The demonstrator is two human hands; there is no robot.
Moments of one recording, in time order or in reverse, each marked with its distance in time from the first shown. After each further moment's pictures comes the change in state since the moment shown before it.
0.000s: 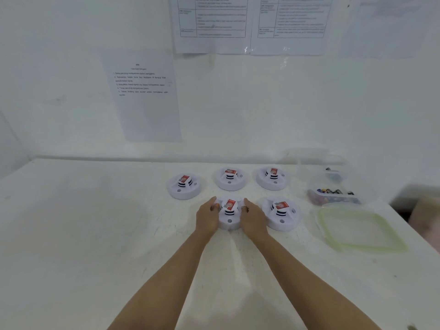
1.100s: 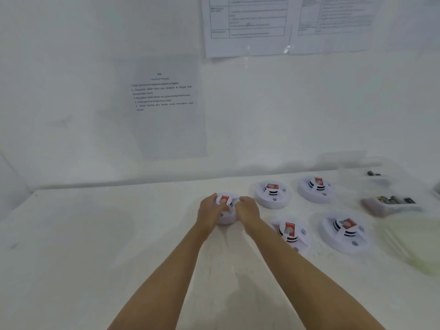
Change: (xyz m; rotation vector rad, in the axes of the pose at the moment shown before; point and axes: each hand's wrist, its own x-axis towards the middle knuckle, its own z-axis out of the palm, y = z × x) left_hand 0.107 -0.013 -0.117 -0.036 -0.200 -0.035; right_hand 0.070 -0.116 0.108 0.235 0.019 0.228
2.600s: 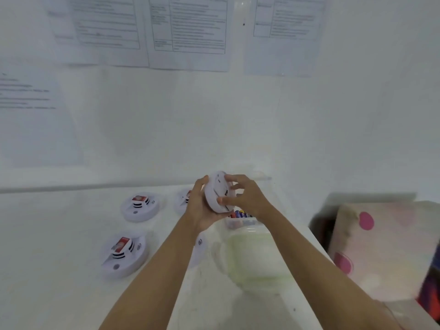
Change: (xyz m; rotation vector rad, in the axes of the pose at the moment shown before) left_hand -0.025 0.149 0.309 -1.036 -0.518 -0.140; right_hand 0.055 0.084 -0.362 -0.058 -0.097 -0.515
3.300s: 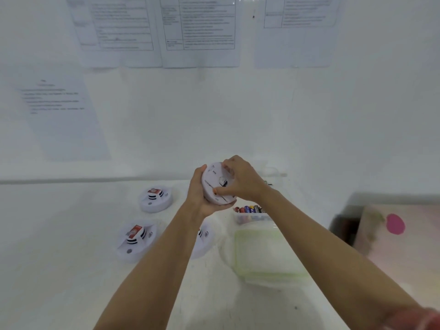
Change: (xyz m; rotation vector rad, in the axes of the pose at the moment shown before) left_hand -0.012 0.015 0.018 -0.060 0.165 0.004; right_hand 0.019 -0.026 -0.002 -0.424 -0.119 -0.342
